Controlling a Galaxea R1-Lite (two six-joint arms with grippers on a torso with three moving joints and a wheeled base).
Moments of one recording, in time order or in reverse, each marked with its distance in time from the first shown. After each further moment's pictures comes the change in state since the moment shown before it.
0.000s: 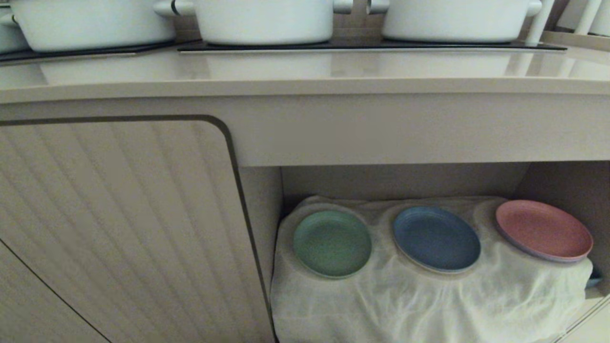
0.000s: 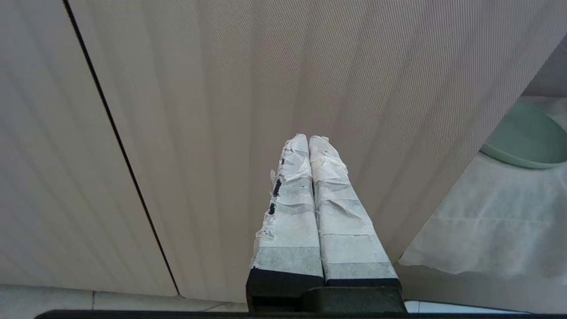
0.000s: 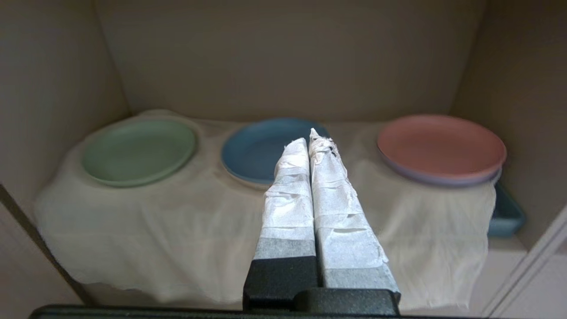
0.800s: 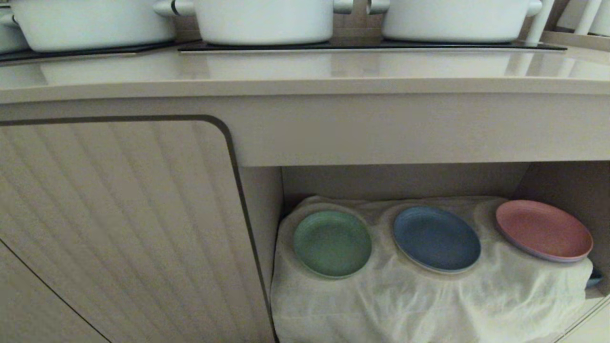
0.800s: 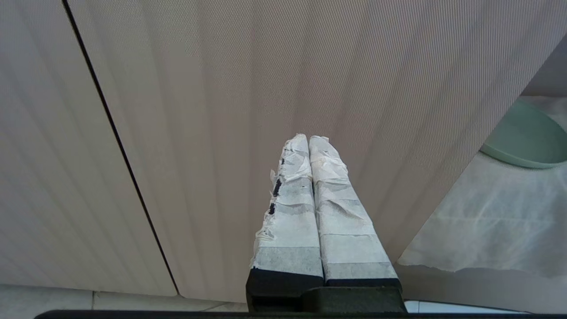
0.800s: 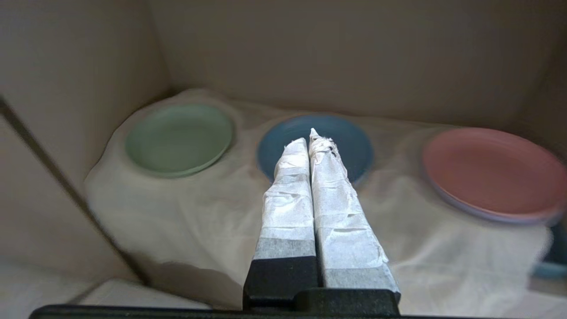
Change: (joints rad) left arm 0.000 0.000 0.000 0.000 0.000 0.000; right arm 0.026 0.416 -0.184 -0.085 0.125 -0.026
